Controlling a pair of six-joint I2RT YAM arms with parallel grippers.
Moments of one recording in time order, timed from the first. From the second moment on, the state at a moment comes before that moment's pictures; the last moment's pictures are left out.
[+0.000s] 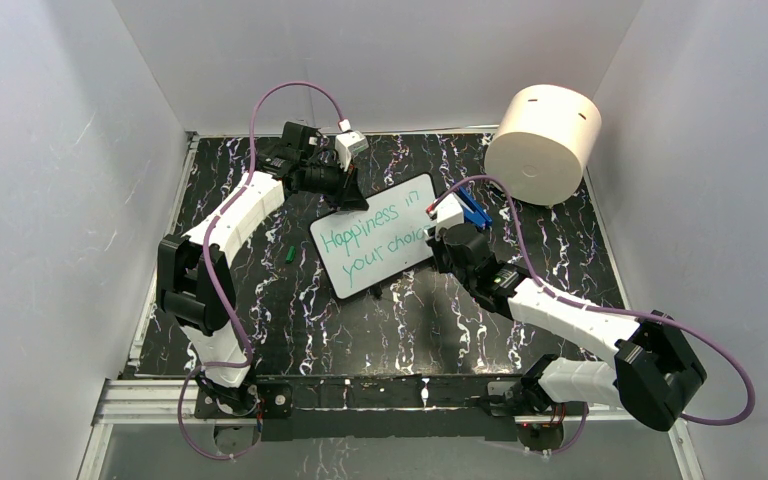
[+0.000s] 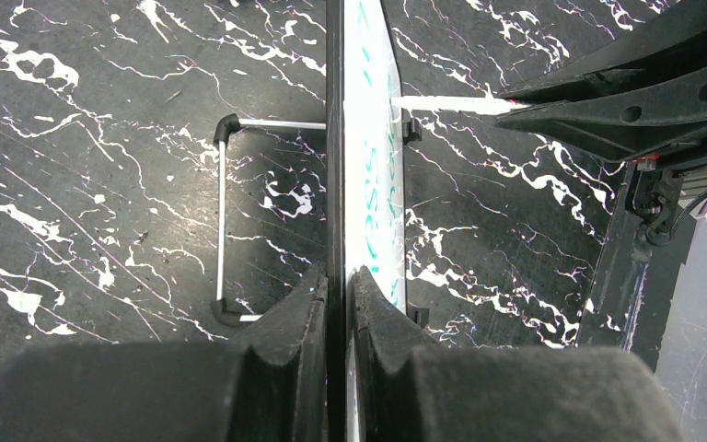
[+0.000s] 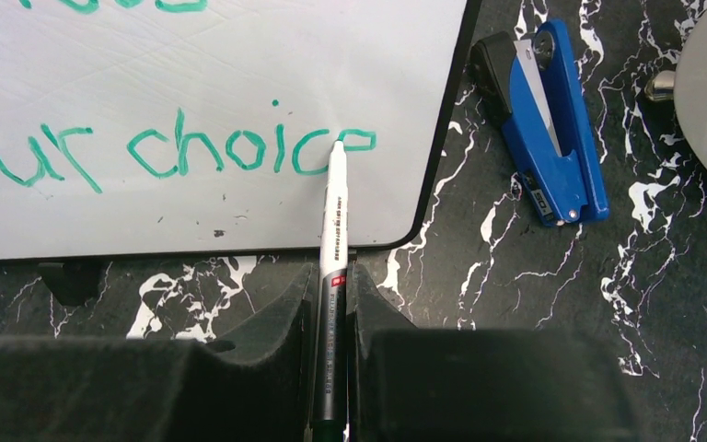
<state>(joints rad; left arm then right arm) -0.36 1.77 1.51 -0.59 0.77 0.27 0.79 1.19 0.66 0.03 0.34 0.06</state>
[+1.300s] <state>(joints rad) -0.36 1.77 1.51 -0.59 0.77 0.27 0.77 1.15 0.66 -0.03 0.38 0.06</state>
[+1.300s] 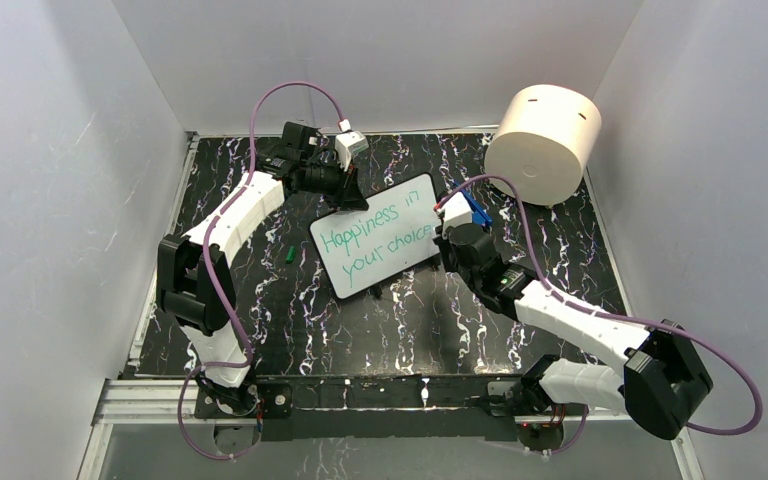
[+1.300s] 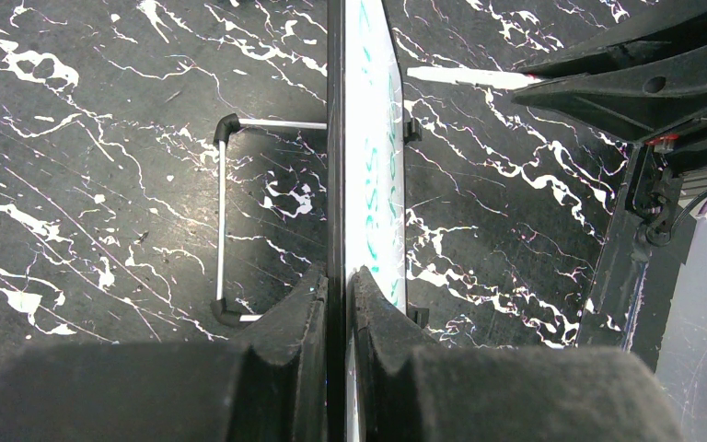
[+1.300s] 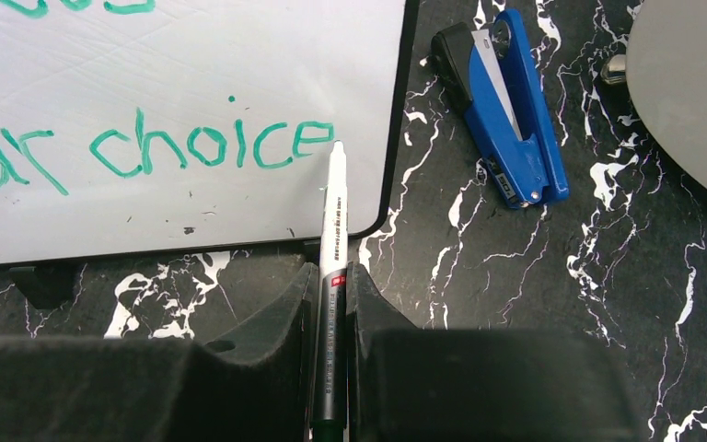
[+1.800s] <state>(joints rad) -0.36 1.77 1.51 -0.59 0.77 0.27 0.74 1.16 0.66 -0.01 0.38 0.05</state>
